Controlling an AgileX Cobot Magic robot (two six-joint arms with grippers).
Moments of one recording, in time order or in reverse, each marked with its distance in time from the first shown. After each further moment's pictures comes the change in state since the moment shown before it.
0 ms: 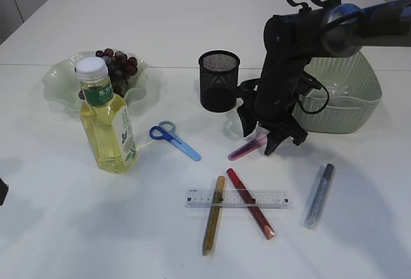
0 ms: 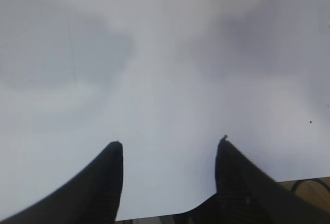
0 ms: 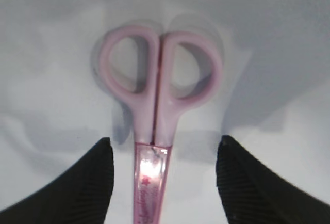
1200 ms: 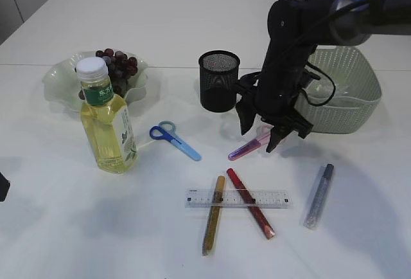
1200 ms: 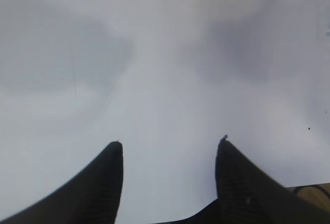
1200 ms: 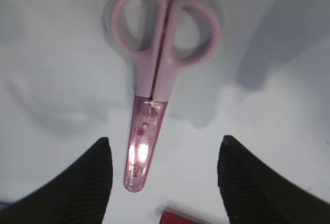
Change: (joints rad) left arm 0.000 0.000 0.000 0.000 -0.021 0.000; right arm 0.000 -0.049 0.000 0.047 0.082 -0.132
